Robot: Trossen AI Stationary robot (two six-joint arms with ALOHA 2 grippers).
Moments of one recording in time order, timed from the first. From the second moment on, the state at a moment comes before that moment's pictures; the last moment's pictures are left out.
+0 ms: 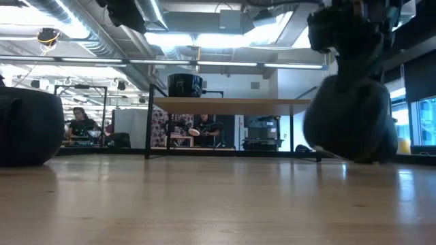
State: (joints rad) left arm 0.07 1.02 1.13 -0.86 -0.14 -0.10; right arm 0.24 1.30 0.85 -0.57 -0.03 0.88
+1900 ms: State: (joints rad) left arm 0.07 1.02 1.13 -0.86 -0.14 -0.14; right arm 0.12 1.36 1.26 -1.21 0.17 0.65
